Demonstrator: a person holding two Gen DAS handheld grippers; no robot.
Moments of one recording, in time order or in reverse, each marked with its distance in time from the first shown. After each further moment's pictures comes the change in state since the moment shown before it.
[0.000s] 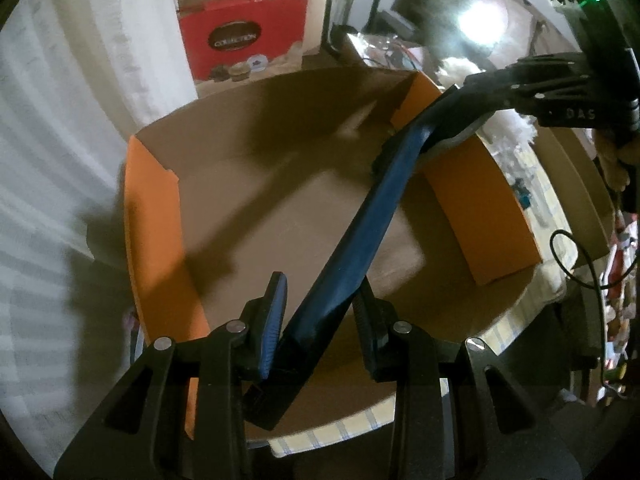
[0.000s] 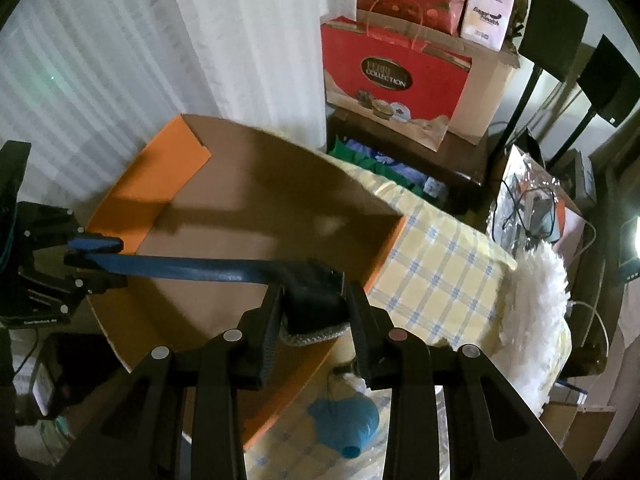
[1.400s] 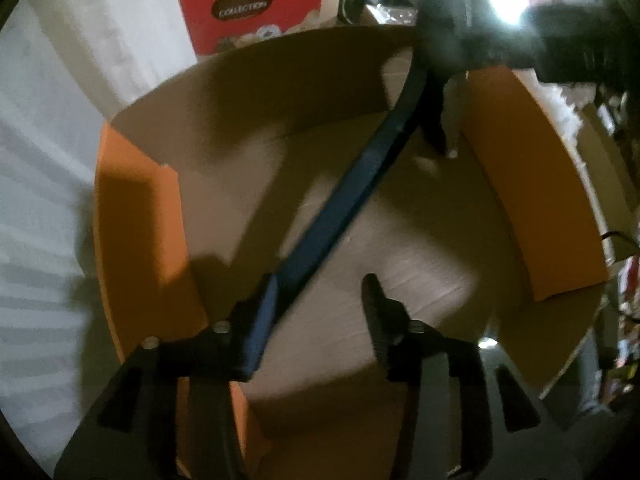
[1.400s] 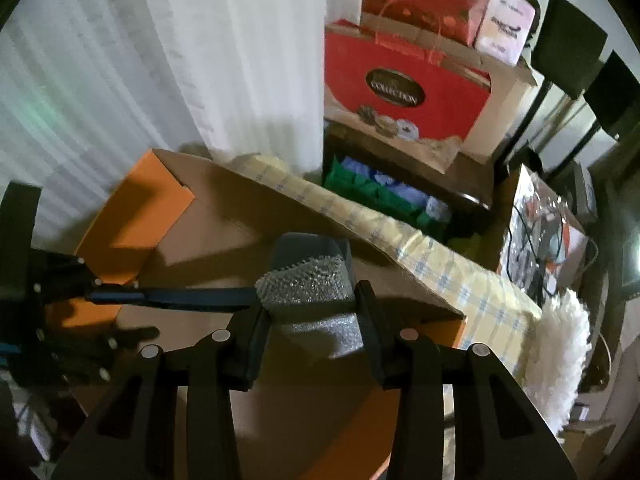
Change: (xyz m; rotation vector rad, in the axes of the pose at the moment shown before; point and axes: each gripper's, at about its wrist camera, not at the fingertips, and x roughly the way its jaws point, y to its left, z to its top) left arm 0.059 0.011 0.008 0.057 0.085 0.066; right arm 0.064 0.020 0.063 0.161 0.042 -0.114
